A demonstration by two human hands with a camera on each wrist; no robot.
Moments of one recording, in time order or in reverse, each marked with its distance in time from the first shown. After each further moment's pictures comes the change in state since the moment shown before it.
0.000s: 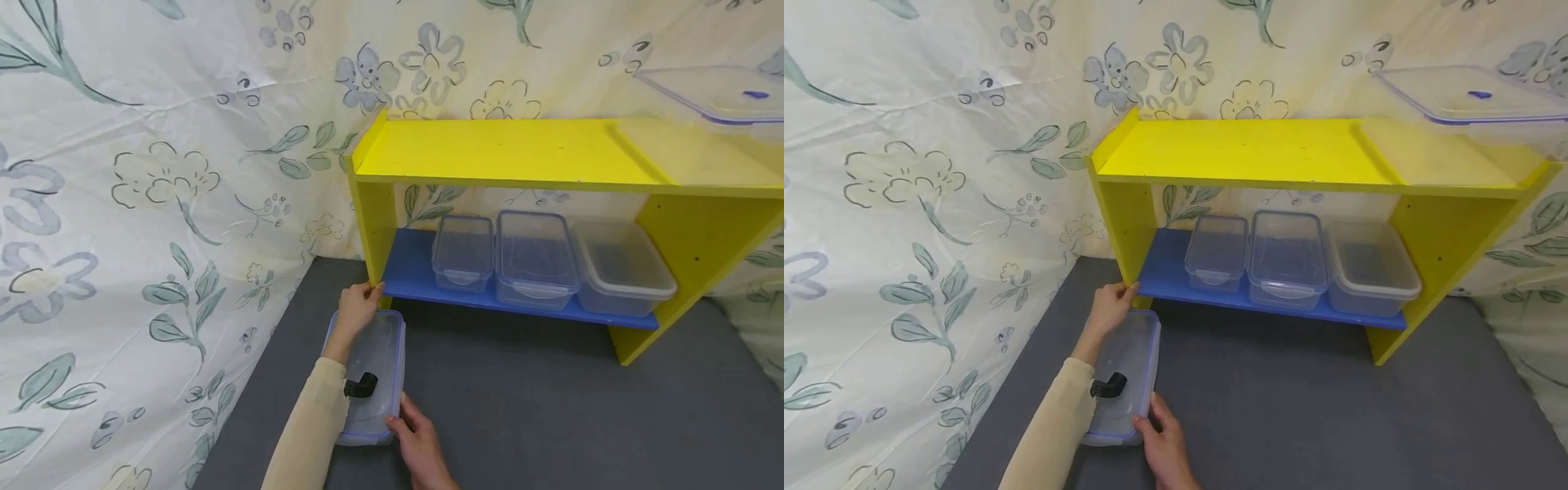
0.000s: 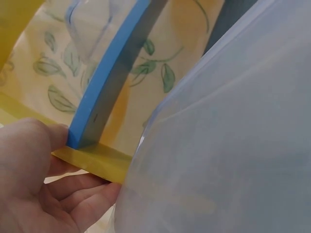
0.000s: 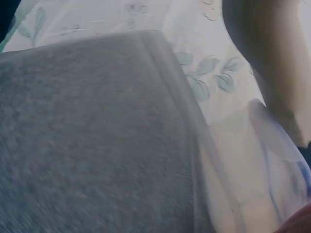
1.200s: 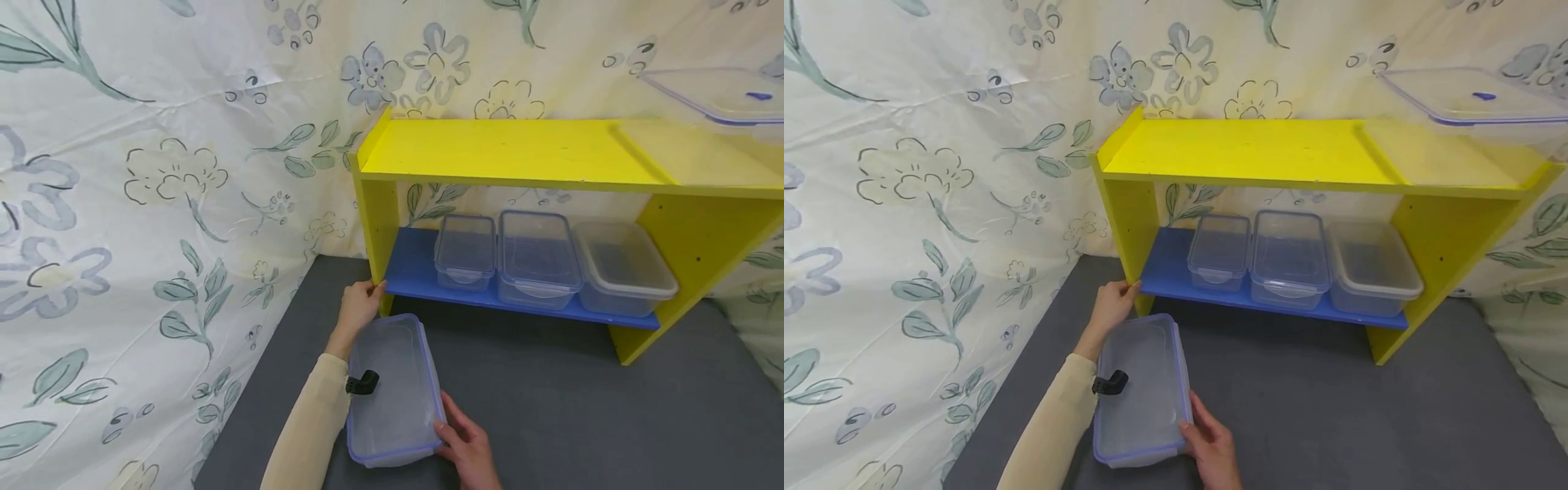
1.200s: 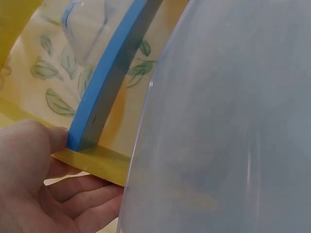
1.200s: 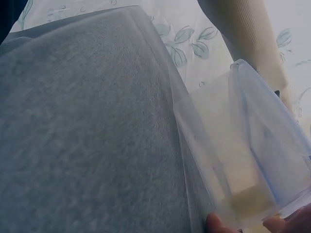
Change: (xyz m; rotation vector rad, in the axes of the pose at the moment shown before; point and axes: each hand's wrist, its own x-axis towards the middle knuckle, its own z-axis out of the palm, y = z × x) left_hand -0.002 -0.002 -0.004 0.005 -0.038 -0.017; right_hand -0.027 -0.012 -0.064 0.105 0.091 0.031
